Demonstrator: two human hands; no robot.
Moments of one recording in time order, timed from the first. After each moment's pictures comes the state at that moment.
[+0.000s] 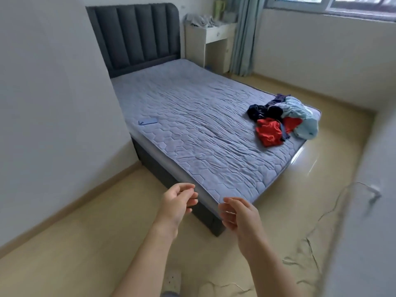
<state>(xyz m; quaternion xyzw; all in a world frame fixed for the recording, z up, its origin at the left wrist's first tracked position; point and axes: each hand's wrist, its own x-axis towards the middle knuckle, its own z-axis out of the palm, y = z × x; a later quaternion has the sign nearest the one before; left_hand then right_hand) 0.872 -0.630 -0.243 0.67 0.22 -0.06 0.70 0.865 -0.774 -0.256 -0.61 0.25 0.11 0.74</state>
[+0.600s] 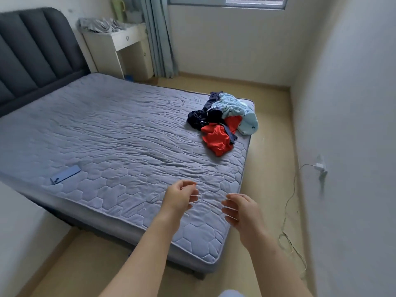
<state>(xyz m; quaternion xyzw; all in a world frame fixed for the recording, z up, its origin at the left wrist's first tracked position) 1.163 -0.741 -0.243 0.73 0.07 -0.24 0.64 1.089 -0.869 -0.257 -0.52 0.40 -0.03 0.75</state>
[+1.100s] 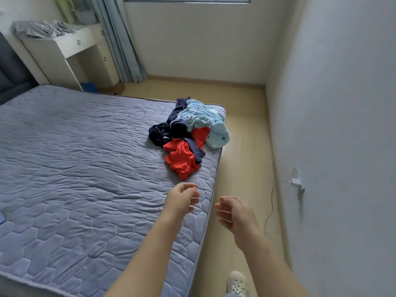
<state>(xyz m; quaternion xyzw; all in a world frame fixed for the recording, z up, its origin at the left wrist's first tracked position) 1.288 -1.007 -0.267 0.72 0.05 -0.30 0.62 1.208 -1.112 -0.279 -0.49 0.43 -0.04 0.75</state>
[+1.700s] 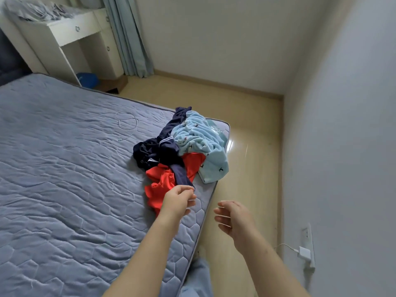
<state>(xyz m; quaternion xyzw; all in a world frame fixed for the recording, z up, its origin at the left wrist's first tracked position) 1.505 -1.215 -0.296 0.71 0.12 -0.27 0.64 1.432 -1.334 -0.297 -0.53 0.44 0.04 0.73</state>
